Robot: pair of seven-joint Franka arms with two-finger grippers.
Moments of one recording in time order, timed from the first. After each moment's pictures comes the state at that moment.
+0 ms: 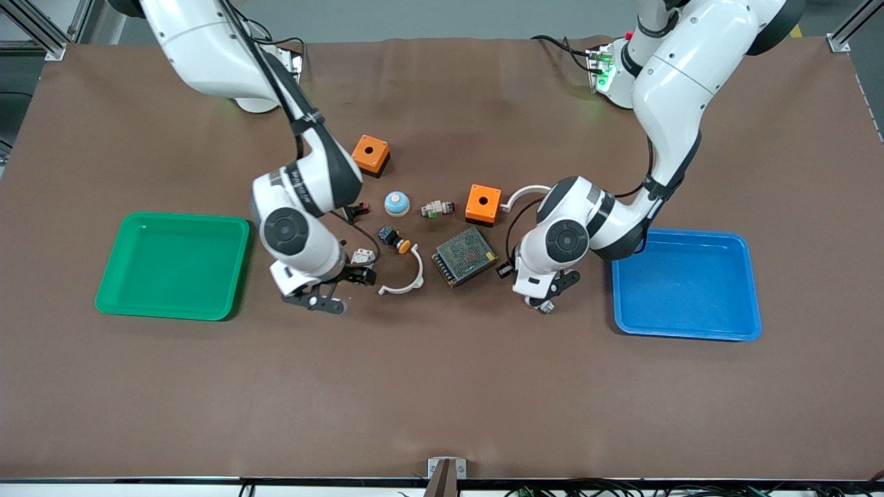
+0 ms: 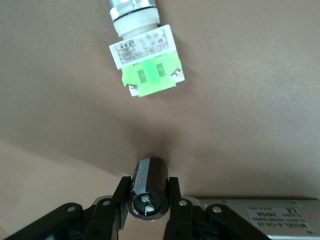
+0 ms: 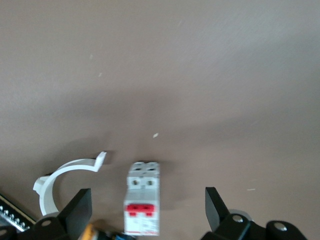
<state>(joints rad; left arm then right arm) -0.19 0.72 -0.40 -1.70 0.09 2.25 -1.12 0.45 0.56 -0.04 -1.59 0.10 2.06 0.55</state>
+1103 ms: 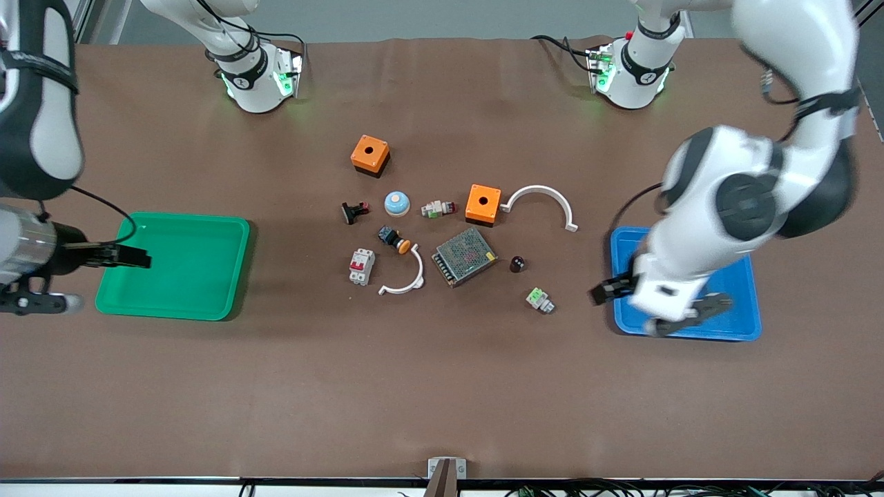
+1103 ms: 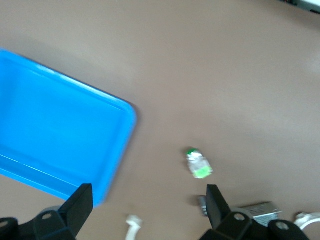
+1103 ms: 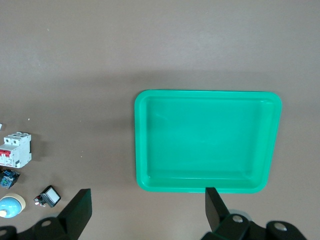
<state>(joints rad) 0.01 0.43 -0.36 -1.36 0.16 1.79 -0.64 -0.03 0.35 -0.05 -1.36 0.03 1.56 -0.02</state>
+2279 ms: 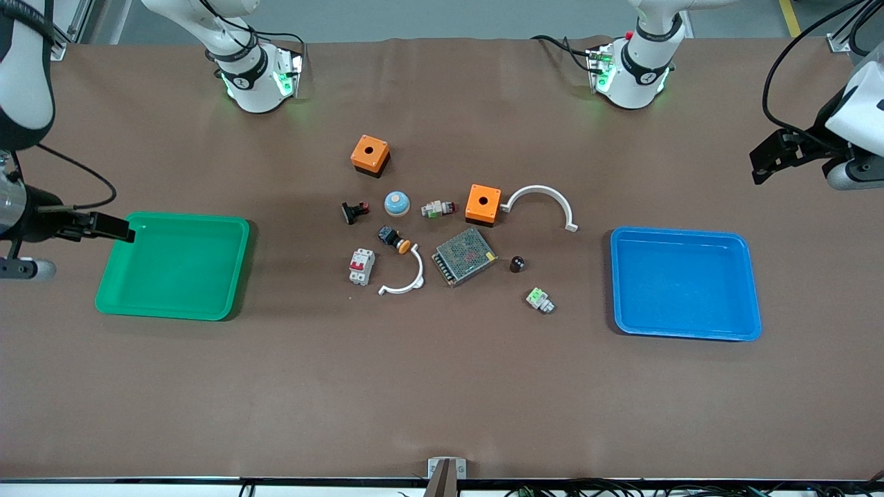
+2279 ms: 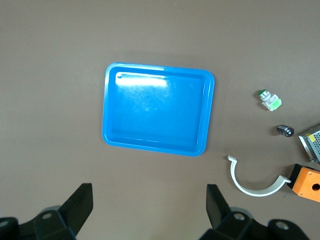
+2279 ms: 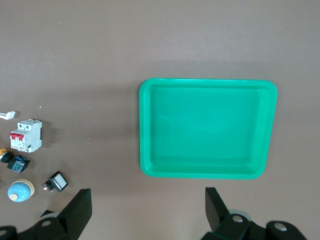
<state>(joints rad) 0.03 -0.02 -0.15 -1.52 0.10 1.52 -0.14 -0.03 0.17 -0.03 -1.54 0.03 1.60 -0.02</state>
